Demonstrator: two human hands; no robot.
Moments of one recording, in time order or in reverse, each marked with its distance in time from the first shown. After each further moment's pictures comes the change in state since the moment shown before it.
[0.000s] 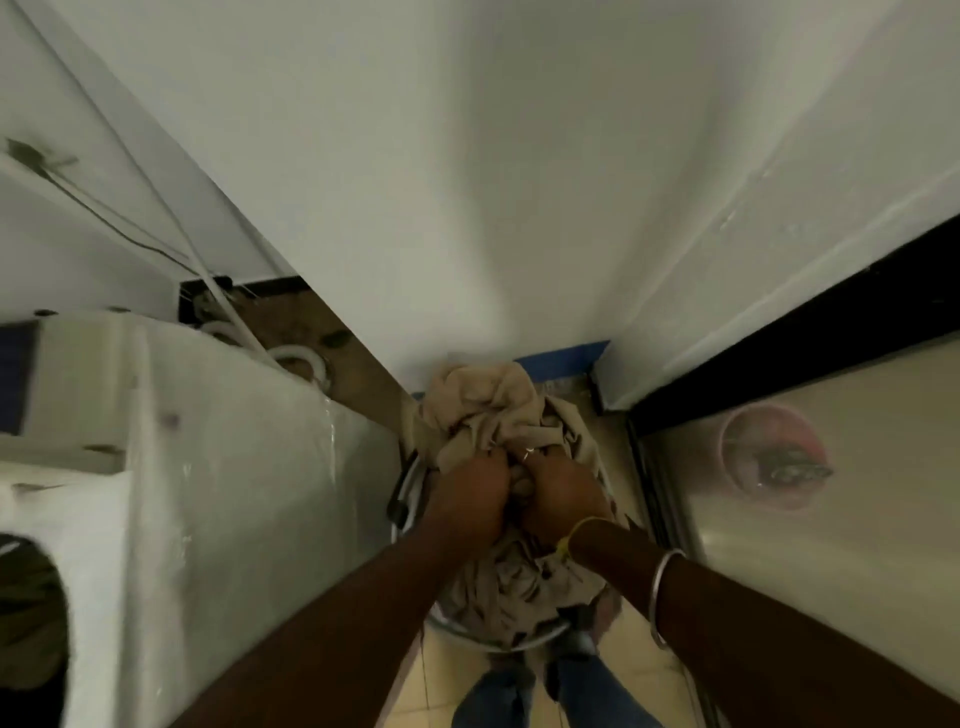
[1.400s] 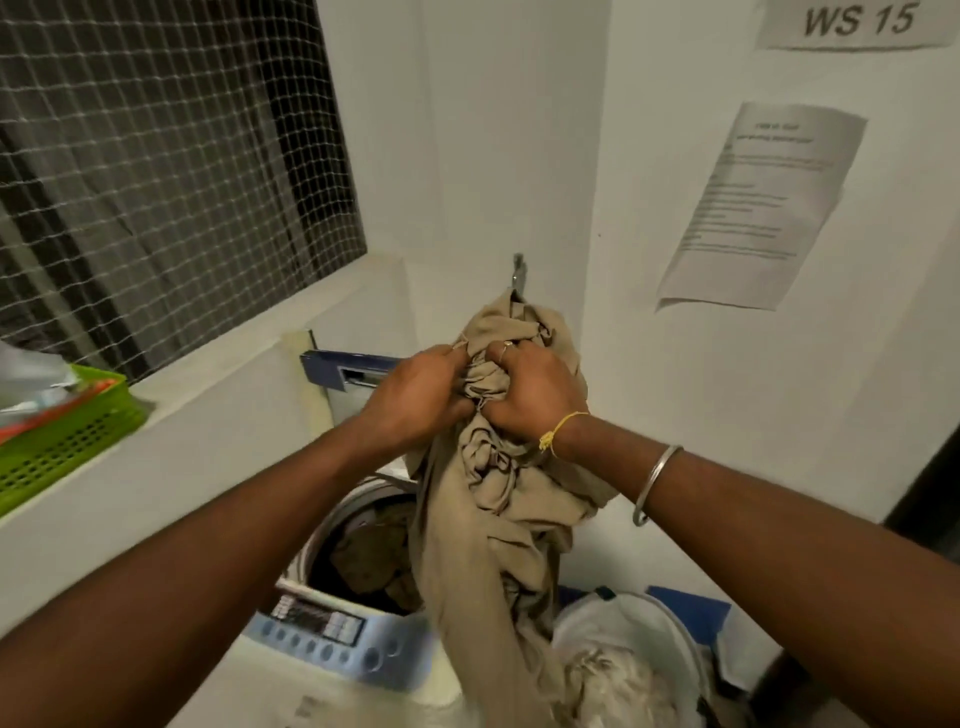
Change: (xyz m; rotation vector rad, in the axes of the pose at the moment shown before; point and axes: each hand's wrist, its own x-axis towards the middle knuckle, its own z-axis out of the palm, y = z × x) left_hand -0.579 -0.035 -0.350 0.210 1.011 0.111; right_hand -0.419 -0.398 -0.181 -0.119 0.674 -0.964
